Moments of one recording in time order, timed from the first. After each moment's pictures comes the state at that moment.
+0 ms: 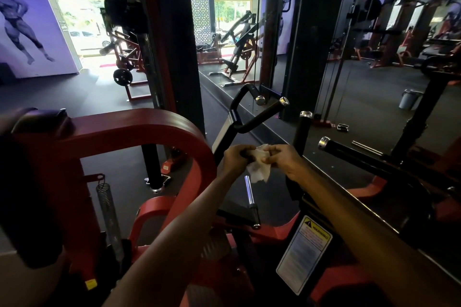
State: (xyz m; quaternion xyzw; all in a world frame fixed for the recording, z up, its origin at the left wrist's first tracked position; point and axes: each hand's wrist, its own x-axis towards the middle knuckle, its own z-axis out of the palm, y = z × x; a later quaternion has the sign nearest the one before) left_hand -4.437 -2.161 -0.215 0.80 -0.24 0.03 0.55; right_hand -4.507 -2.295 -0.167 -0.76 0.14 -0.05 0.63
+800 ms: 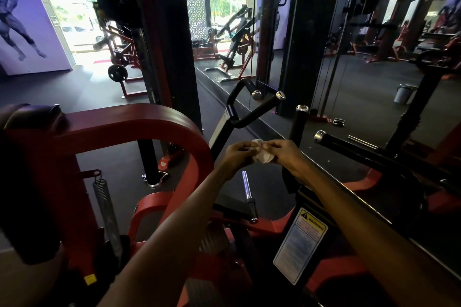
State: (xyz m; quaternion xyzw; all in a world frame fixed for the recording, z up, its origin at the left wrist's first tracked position) left_hand -4.453 -2.159 -0.202 0.70 -0.20 -0.17 0.66; right_hand -4.521 -2.303 -0.167 -0.80 0.10 -0.06 0.59
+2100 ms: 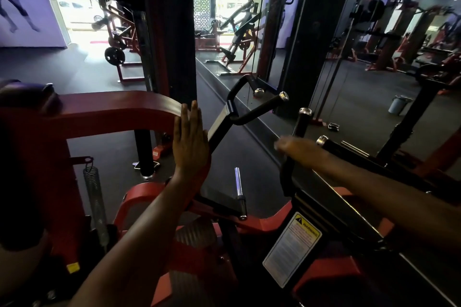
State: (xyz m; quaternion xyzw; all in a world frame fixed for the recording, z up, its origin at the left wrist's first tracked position) left_hand -4.434 -2.080 -0.199 0.89 -0.11 0.43 0.08; right_hand -4.492 -2.376 -0.170 -0.95 -0.22 -0.08 -0.21
